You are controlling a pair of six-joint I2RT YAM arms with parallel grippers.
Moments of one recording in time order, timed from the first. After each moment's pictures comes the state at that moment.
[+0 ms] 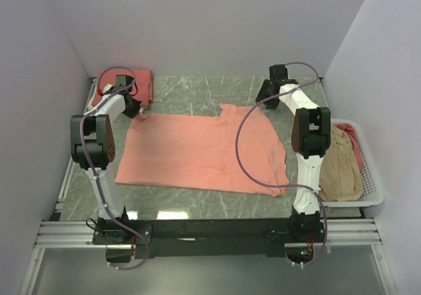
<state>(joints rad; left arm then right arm) 0.02 2.04 1.52 -0.48 -0.23 -1.03 0.09 2.24 1.83 -0.54 0.01 0.51</state>
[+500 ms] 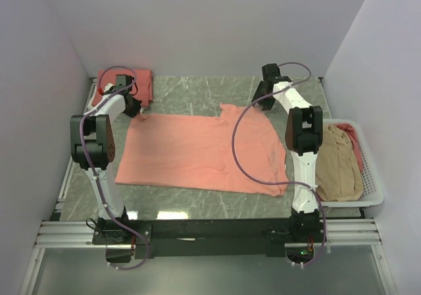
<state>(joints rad) 0.02 2.04 1.52 -0.46 -0.20 -1.01 0.12 2.38 2.02 -0.69 0.05 0.54</state>
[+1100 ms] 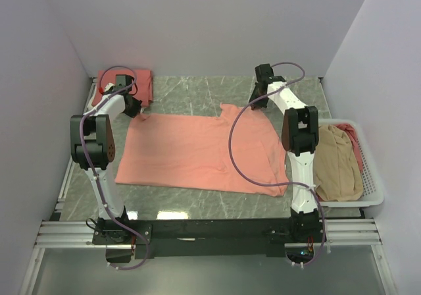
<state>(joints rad) 0.02 2.04 1.52 -0.46 -0.18 -0.99 0.17 2.40 2.06 -0.73 0.07 0.57</state>
